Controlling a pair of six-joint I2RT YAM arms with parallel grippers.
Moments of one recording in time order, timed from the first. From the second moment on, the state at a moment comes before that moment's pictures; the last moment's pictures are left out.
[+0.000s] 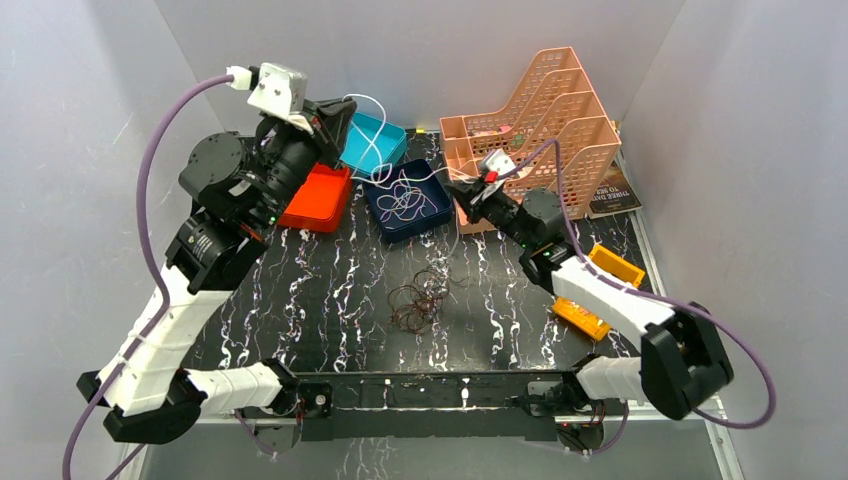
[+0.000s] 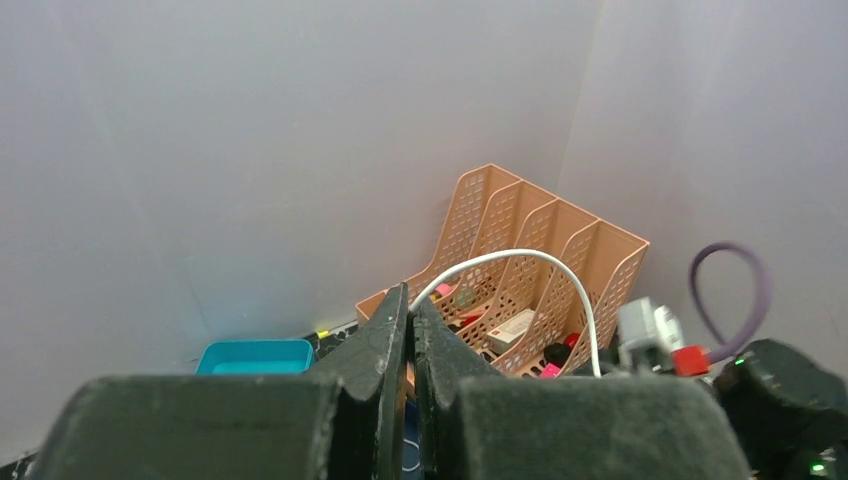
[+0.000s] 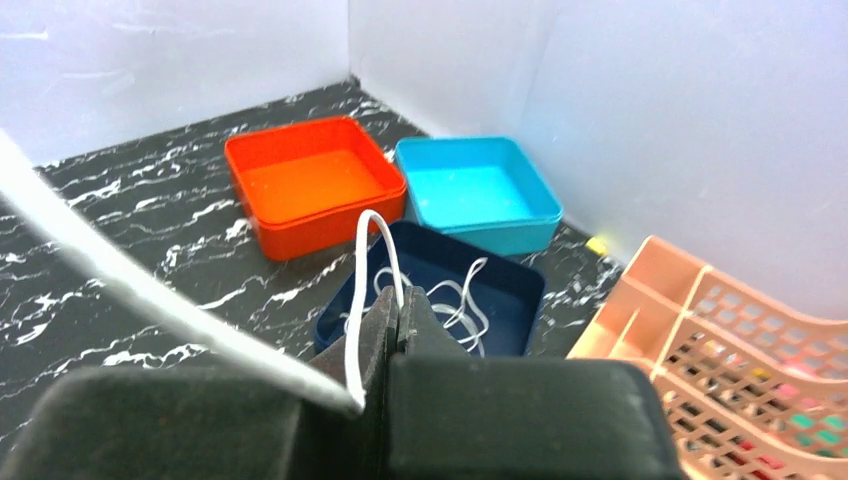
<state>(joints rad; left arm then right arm) -0.74 1.15 1.71 -0.31 -0.20 0.04 0.58 1.30 0.76 0.65 -0.30 -0.05</state>
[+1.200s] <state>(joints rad) -0.74 1.01 1.48 -0.31 -0.31 -0.05 0.58 1.00 1.29 0.11 -0.33 0.17</state>
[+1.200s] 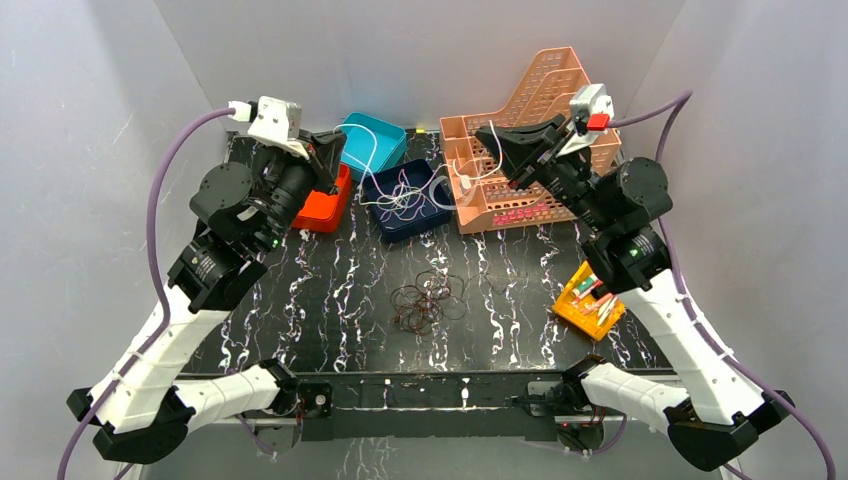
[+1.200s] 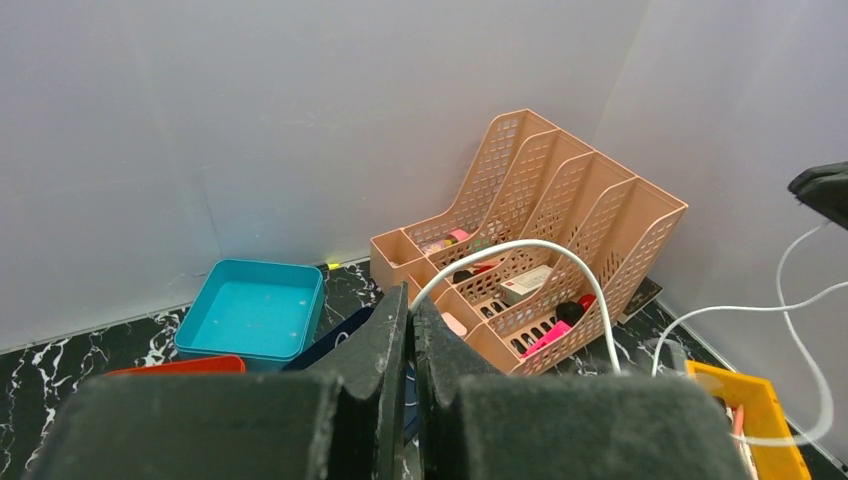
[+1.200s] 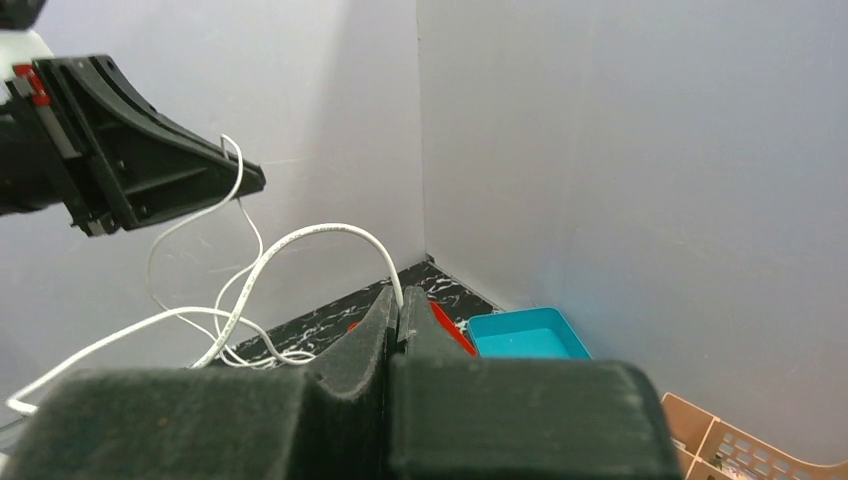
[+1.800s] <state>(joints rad) -0.74 1.00 1.43 -0.31 -0.31 -0.07 0.58 1.04 1.47 0.01 -0.27 0.13</state>
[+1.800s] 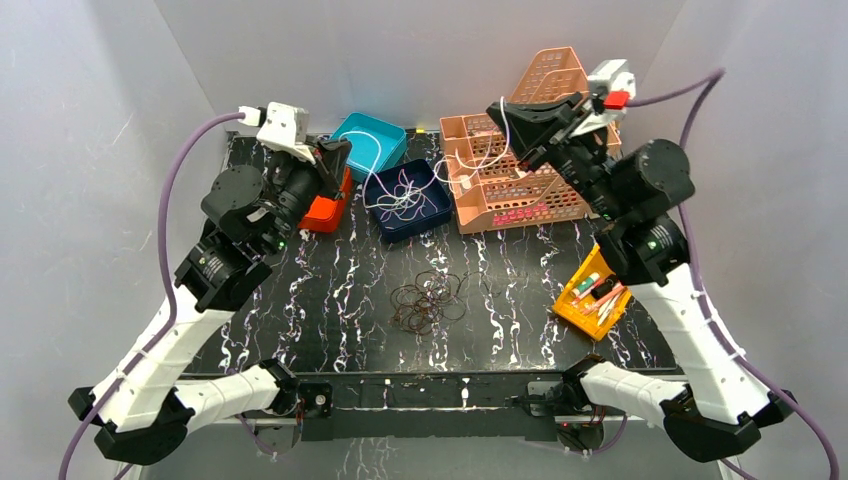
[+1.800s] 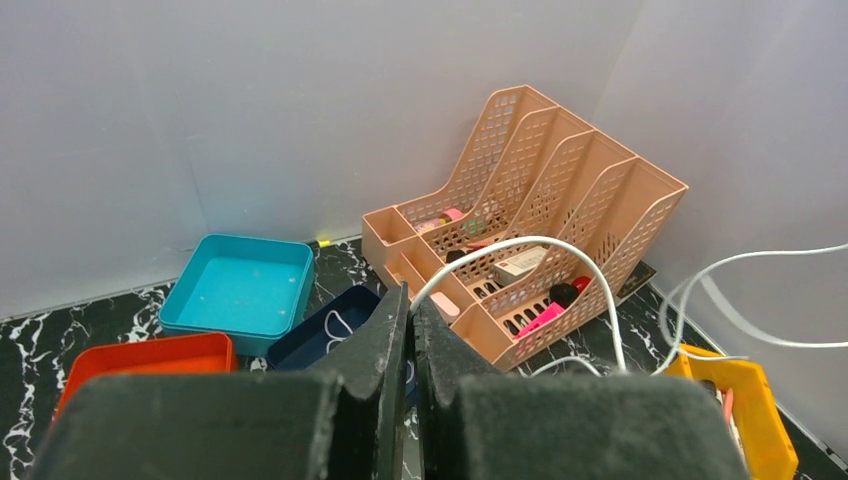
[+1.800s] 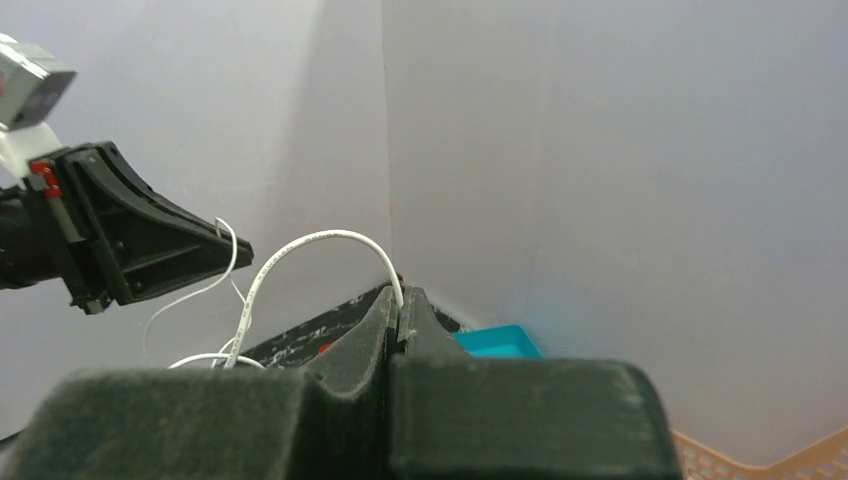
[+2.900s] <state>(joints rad) -0.30 1.73 1.41 -0.13 0.08 -0.32 0.53 1.76 1.60 -0.13 -0.16 0.13</state>
